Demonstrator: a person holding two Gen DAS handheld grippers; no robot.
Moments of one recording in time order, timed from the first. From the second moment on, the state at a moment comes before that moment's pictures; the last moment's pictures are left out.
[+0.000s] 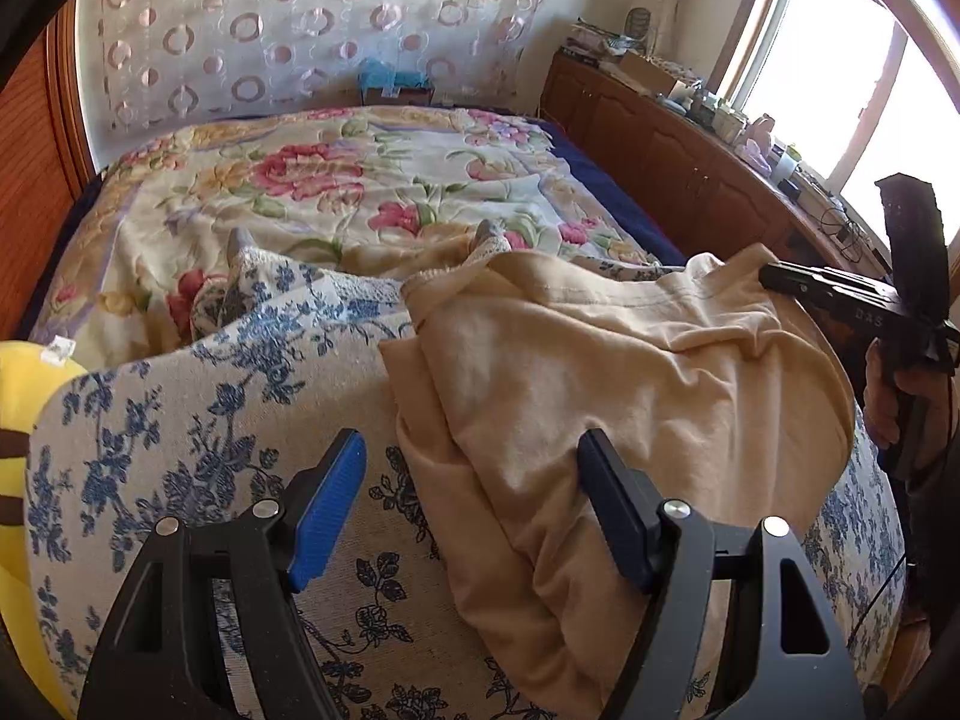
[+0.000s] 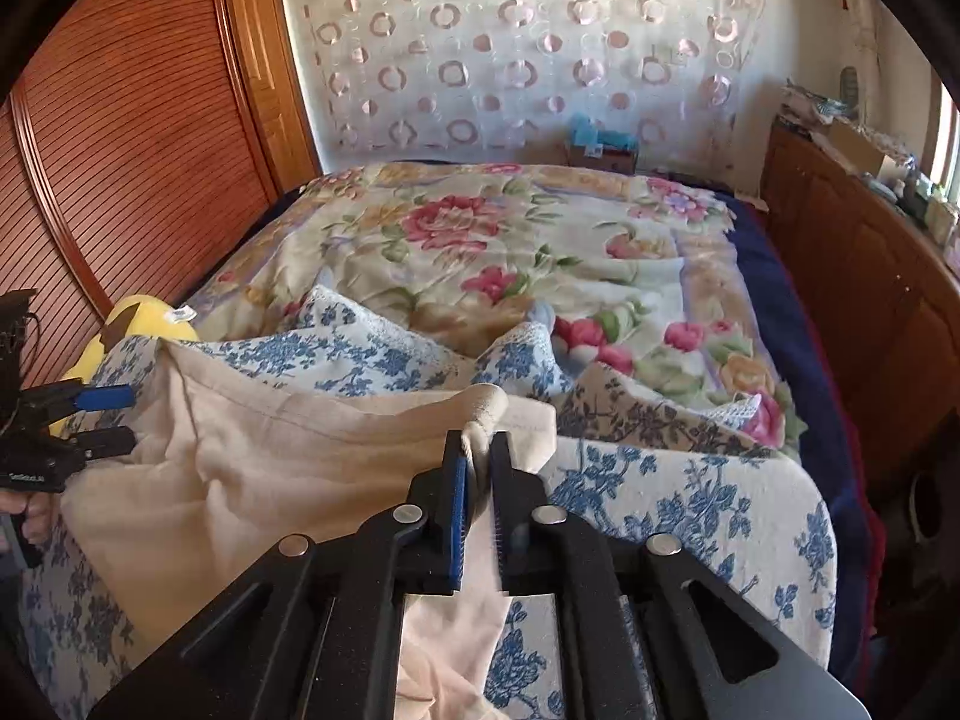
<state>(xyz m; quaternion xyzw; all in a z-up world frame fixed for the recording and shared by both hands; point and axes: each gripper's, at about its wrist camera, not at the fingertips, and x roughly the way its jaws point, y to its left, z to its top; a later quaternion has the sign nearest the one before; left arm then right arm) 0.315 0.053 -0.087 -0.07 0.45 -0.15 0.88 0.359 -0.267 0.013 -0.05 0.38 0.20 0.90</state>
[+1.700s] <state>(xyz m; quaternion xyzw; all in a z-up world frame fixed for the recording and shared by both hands) 0.105 0.237 -0.084 -0.23 0.32 0.02 0.92 0.414 0.119 0.017 -0.24 0.25 0.50 0.80</state>
